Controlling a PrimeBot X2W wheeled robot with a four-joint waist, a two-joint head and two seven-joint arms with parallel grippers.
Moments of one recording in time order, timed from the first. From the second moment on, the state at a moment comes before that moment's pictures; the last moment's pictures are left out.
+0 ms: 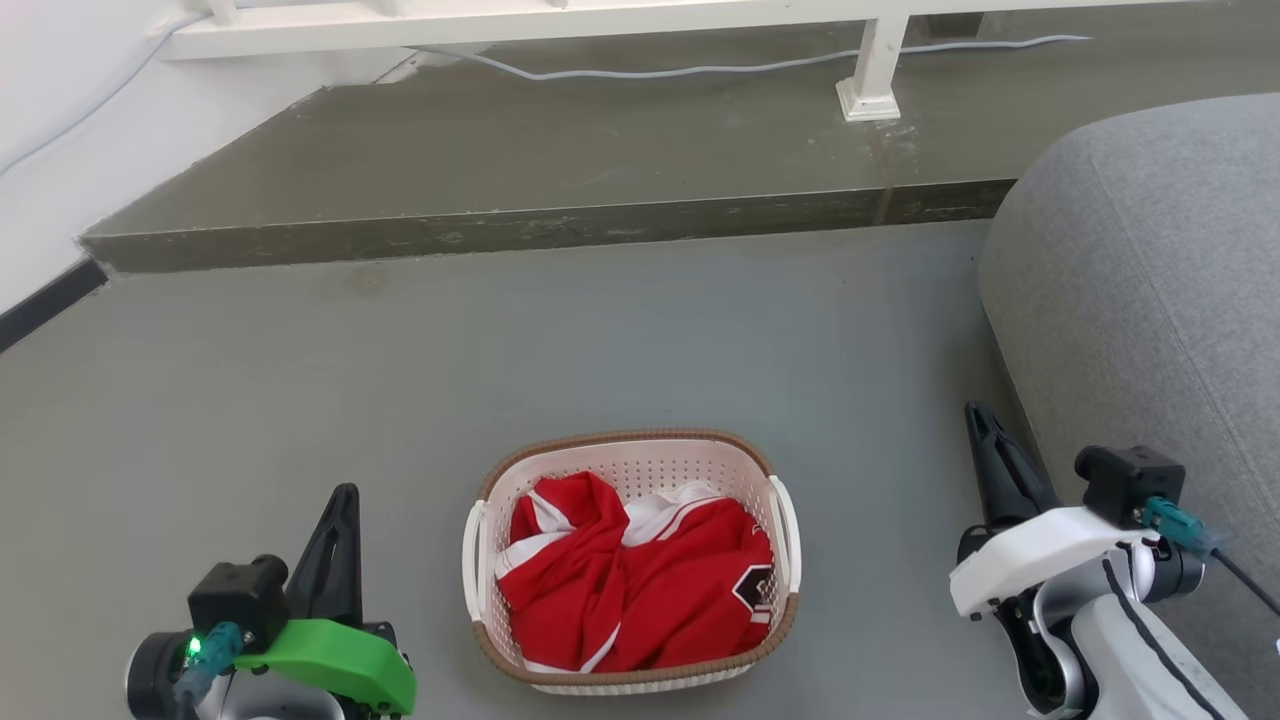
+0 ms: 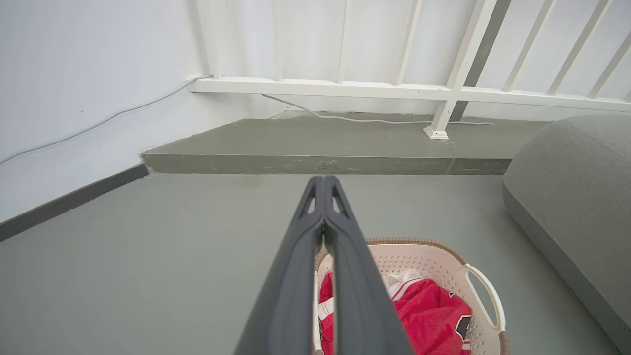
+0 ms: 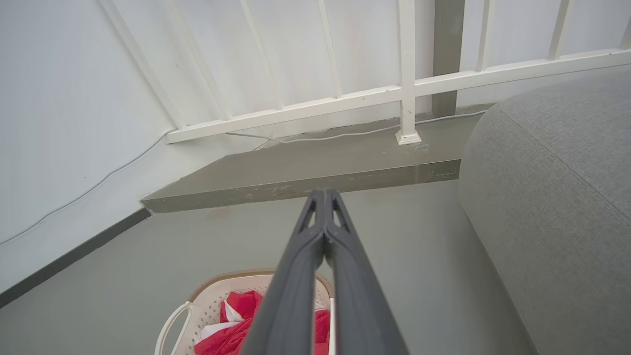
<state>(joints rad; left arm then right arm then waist) -0.02 0.20 -0.34 0.15 -0.44 0.11 -0.24 -0.09 -0.18 0.32 0.29 0.45 -0.06 -0.25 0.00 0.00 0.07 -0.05</state>
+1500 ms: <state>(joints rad) -0.02 0.14 -0.18 0.18 -1.01 0.01 -0.10 -0.09 -0.13 0.13 0.28 1.00 0.03 -0.09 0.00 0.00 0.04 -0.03</state>
